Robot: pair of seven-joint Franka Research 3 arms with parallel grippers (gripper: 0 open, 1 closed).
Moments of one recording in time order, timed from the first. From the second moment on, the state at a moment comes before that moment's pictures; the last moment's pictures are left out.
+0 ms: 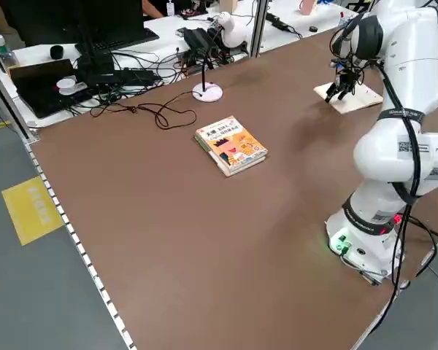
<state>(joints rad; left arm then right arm) -0.66 0.89 -0.35 -1.46 0.59 2.26 -1.11 -0.22 0.40 0.07 -2.33 0.11 2.80 -0.62</state>
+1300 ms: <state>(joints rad) -0.66 0.89 -0.35 -1.46 0.59 2.27 -1.11 -0.13 0.39 0.10 -2.14 0.52 2.20 -0.12</state>
